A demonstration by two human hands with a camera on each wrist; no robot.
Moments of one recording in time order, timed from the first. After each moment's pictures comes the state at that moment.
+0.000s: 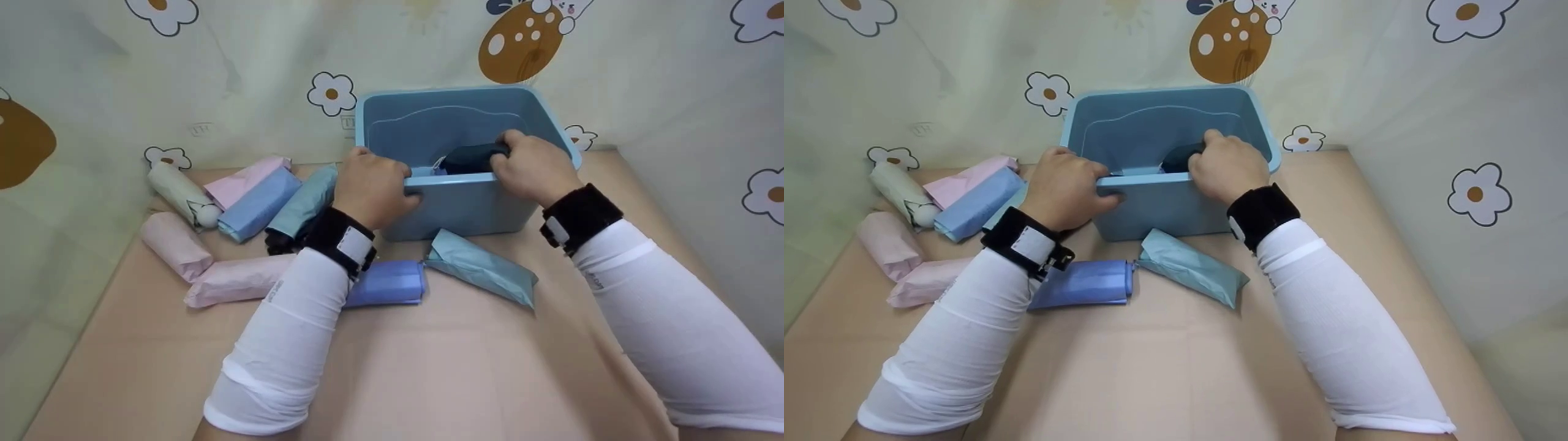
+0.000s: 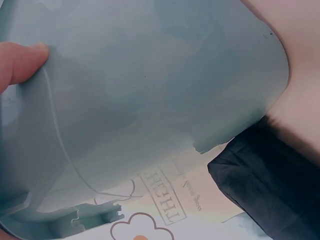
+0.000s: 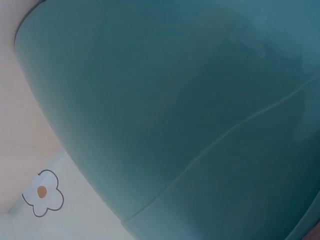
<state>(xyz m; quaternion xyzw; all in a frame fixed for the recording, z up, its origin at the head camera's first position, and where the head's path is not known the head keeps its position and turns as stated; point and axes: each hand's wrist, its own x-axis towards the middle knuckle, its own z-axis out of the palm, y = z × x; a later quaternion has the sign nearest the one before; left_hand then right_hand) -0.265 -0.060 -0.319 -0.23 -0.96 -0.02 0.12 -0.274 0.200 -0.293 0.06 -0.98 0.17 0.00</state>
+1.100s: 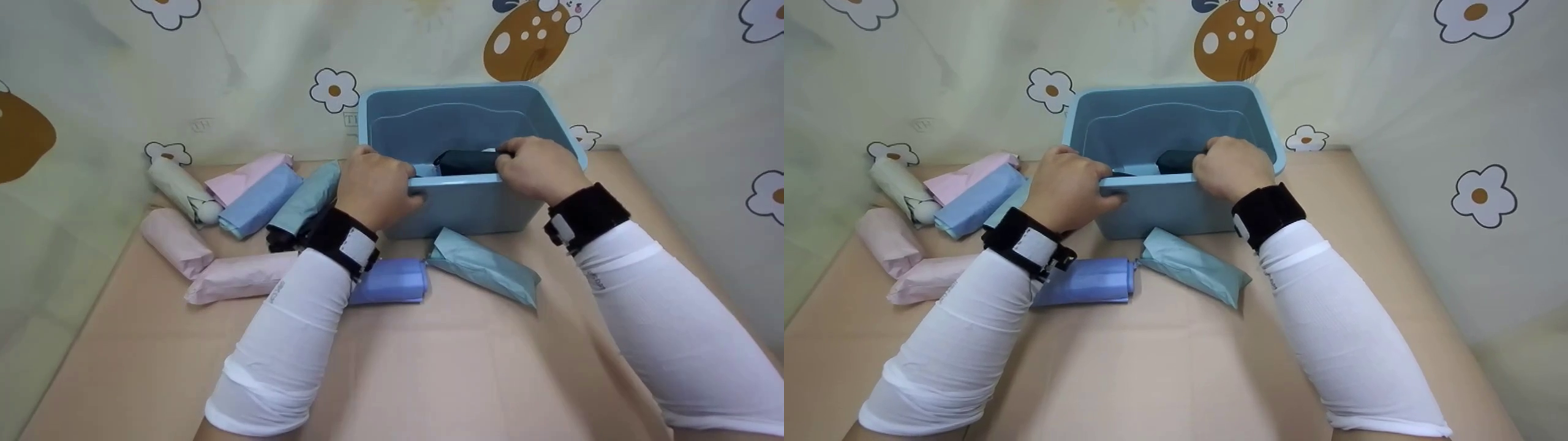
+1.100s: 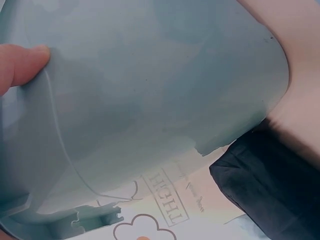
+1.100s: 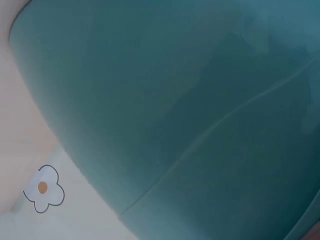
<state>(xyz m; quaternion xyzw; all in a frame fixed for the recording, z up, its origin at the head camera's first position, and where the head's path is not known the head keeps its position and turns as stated) -0.264 -0.060 -0.319 -0.23 -0.96 -0.02 0.13 -0.278 0.202 -0.289 0.07 -0.98 0.16 -0.04</state>
